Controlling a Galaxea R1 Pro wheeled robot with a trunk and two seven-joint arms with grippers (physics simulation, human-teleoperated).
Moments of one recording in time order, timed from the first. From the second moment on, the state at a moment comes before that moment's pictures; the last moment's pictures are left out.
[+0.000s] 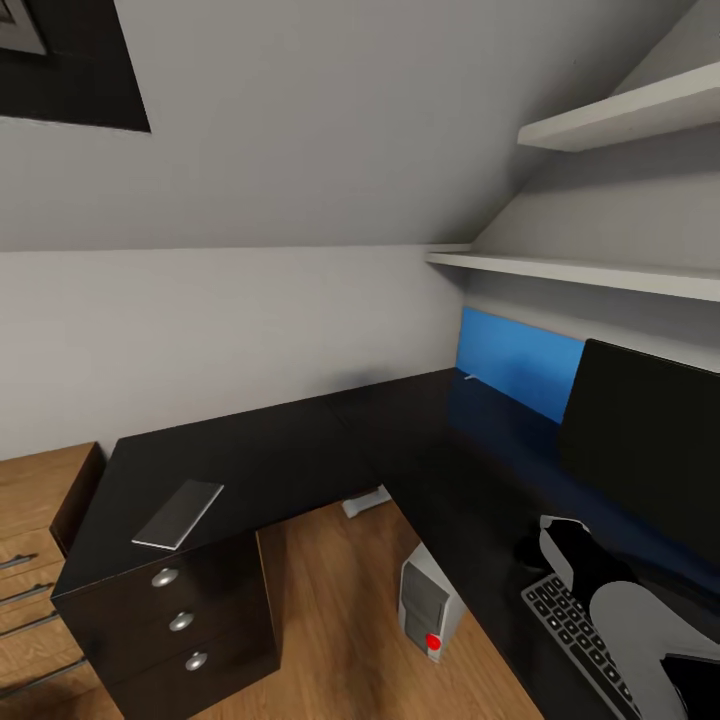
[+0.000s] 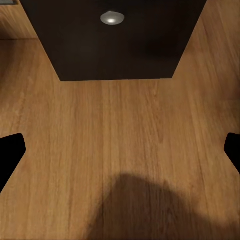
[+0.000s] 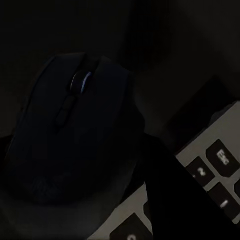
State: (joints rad) left arm -0.16 -0.01 0.03 -0.02 0.31 -0.69 0.08; right arm -0.80 -0.18 -0.08 -0.39 -0.10 0.58 -0.16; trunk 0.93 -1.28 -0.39
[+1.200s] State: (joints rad) left arm -0.16 -0.01 0.03 -0.02 0.31 -0.69 0.08; right arm -0.80 -0.18 -0.08 -0.39 -0.10 0.58 -0.16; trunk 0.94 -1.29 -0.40
